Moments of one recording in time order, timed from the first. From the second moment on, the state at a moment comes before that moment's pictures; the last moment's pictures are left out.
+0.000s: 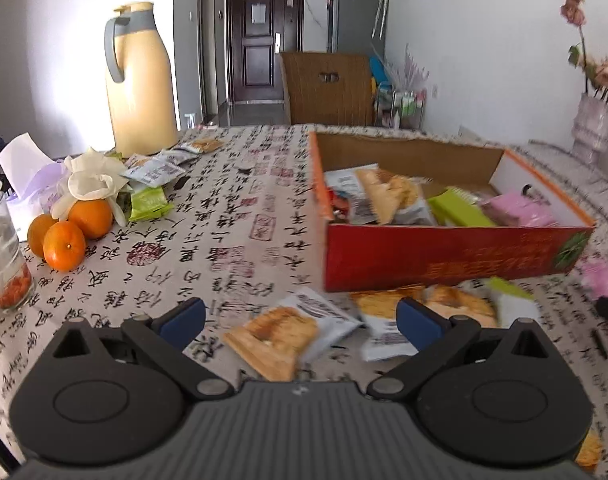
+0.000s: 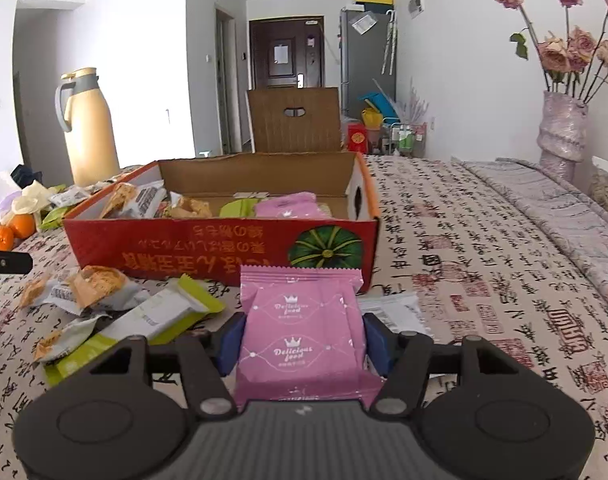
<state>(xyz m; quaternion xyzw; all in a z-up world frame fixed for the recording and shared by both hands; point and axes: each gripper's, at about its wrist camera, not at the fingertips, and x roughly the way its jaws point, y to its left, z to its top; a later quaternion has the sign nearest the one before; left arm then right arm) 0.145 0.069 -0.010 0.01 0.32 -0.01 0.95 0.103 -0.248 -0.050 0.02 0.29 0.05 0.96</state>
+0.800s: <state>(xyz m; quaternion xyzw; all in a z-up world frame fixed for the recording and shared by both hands) 0.191 0.078 -0.052 0.03 0.39 -0.05 0.92 0.099 -0.260 -0.051 0.03 0.28 0.02 0.96</state>
